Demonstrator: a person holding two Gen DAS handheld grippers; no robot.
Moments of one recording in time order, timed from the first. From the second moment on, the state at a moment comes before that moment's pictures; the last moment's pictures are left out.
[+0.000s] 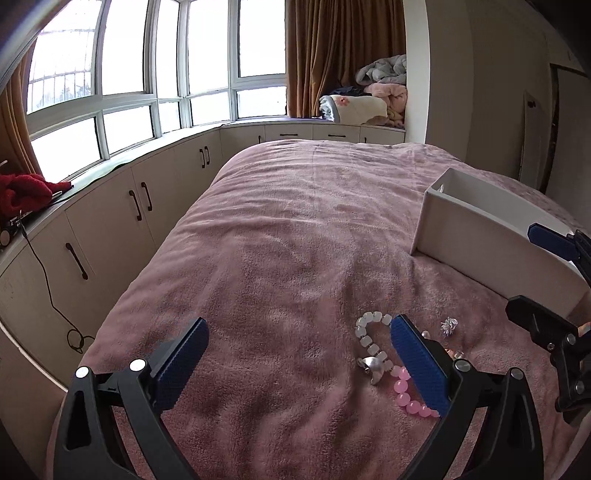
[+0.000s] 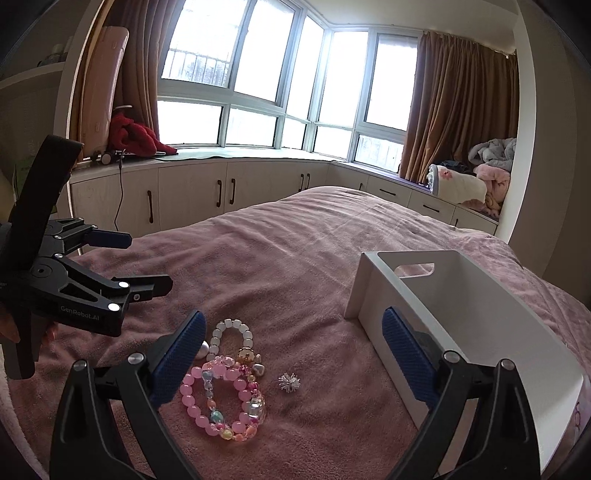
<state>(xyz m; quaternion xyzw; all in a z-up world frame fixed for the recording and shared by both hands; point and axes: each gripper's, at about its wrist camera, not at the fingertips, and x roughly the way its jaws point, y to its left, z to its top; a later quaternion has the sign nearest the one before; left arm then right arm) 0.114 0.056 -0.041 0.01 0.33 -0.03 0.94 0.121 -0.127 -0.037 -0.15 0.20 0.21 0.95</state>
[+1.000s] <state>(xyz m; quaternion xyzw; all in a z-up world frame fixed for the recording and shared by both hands) 0.144 0.014 -0.102 0.03 0.41 -0.16 0.90 0.192 -0.129 -0.117 -0.13 0.40 0.23 0.88</state>
